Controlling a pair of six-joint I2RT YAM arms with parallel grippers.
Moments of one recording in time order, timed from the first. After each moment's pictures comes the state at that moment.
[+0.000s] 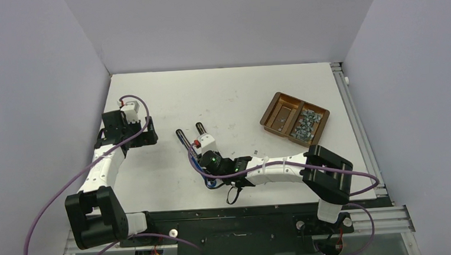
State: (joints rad) left arm 0.16 1.30 0.85 -0.35 0.23 0.01; right arm 1.18 1.75 1.05 -0.03 0.36 0.48
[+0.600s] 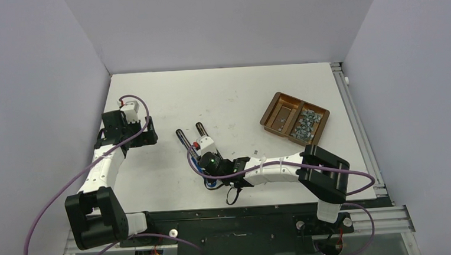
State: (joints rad) left arm 0.16 1.30 0.85 -0.35 0.23 0.01; right arm 1.18 1.78 1.05 -0.04 0.33 0.48
